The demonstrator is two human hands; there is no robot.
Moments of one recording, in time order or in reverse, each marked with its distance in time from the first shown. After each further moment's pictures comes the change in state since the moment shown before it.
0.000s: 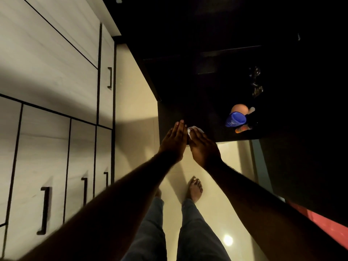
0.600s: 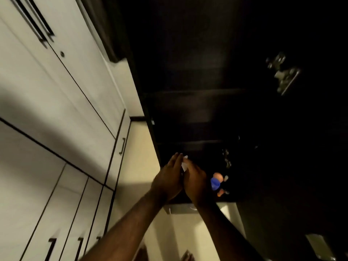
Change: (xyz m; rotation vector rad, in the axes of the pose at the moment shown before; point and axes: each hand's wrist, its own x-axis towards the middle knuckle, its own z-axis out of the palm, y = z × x) left_hand -0.076 0.048 -0.225 -0.324 0.344 -0.018; right_hand 0.116 -0.073 -0.246 0.349 0.290 0.346
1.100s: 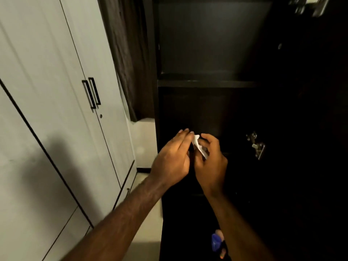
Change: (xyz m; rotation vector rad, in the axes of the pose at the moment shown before) left_hand -0.010 0.114 -0.225 0.141 0.770 0.438; right_hand 0.116 -0.163 -0.178 0.368 0.358 -0.150
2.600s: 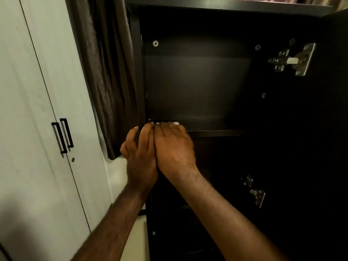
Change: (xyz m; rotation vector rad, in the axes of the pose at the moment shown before) left_hand 0.123 -0.081 -0.020 0.095 0.401 -0.108; right_hand 0.152 -0.095 0.075 -0.837 -0.235 -0.523
